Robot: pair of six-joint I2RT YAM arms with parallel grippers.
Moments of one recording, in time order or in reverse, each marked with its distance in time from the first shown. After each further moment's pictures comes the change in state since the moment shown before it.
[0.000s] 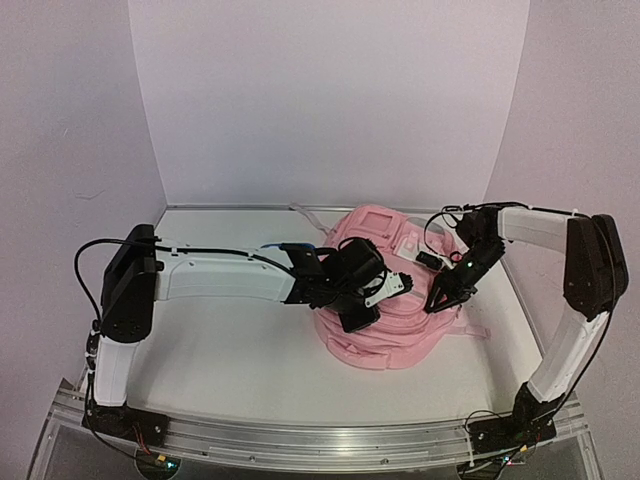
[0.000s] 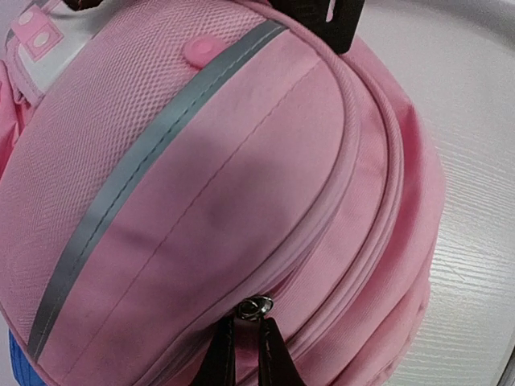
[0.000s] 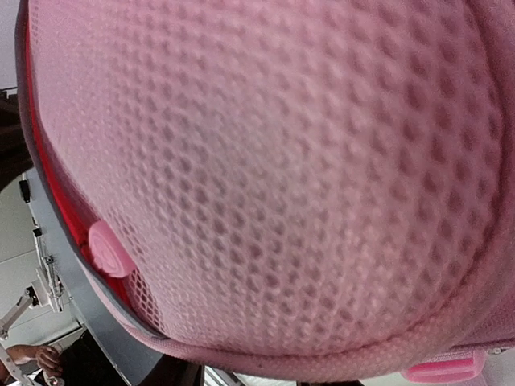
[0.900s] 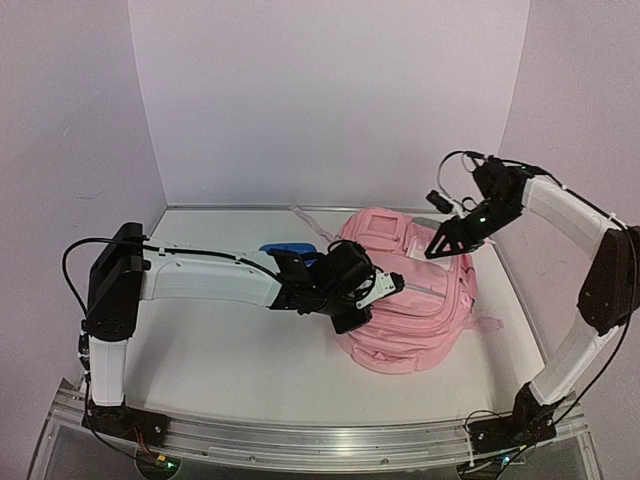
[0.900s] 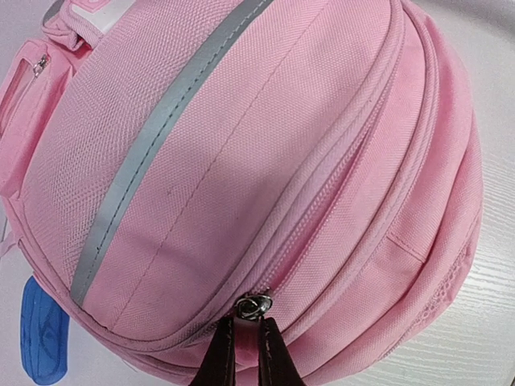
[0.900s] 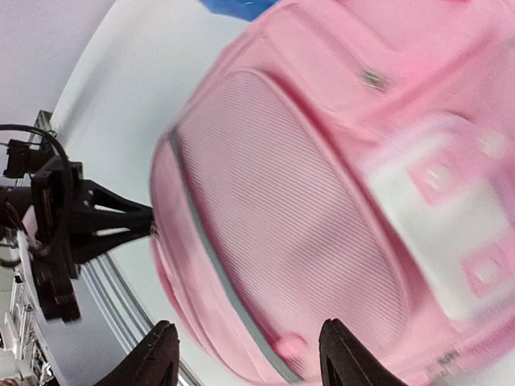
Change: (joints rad) left arm 0.001 -0.076 -0.135 0.102 -0.047 0.013; right arm 0.010 -0.117 0.249 0.022 0.005 0.072
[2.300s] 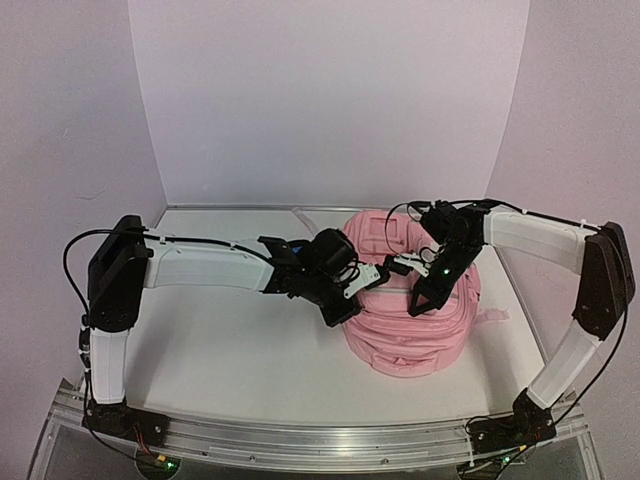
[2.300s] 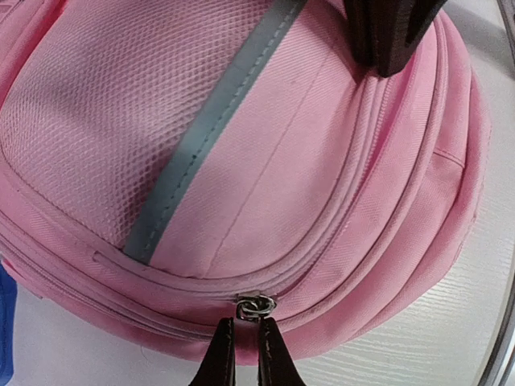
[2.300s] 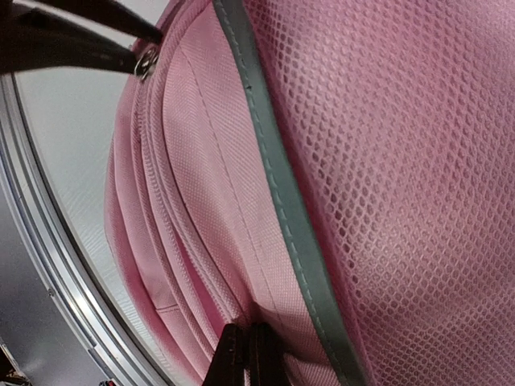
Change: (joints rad) left arm 0.108 0.003 -0.021 -0.018 0.257 -0.068; right arm 0.279 0.000 -0.235 0.067 0.282 -0.146
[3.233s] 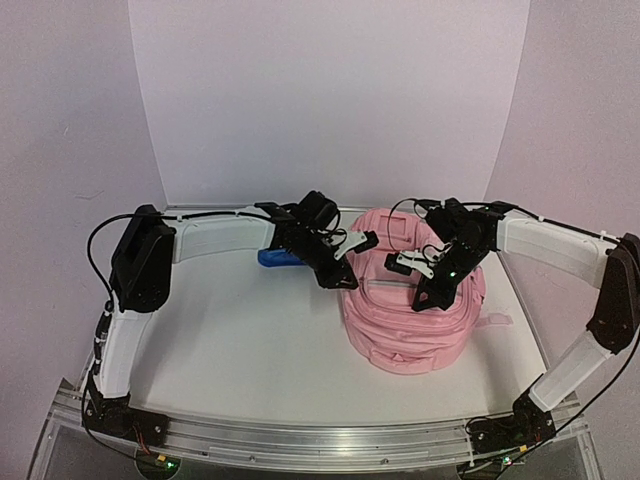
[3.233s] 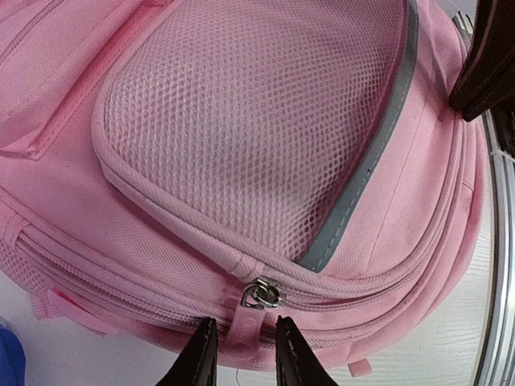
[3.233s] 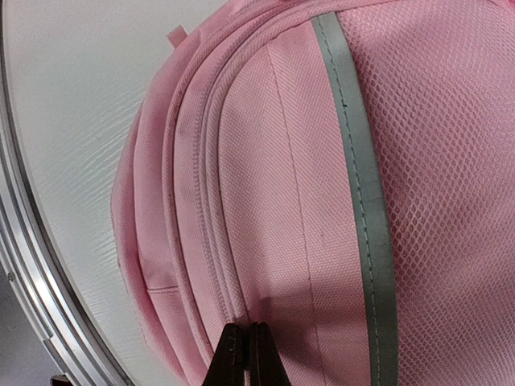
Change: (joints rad) left arm 0.210 0.184 0.302 -0.133 0.356 0.120; right arm 0.033 -0.109 -0.060 0.064 0.084 -0.108
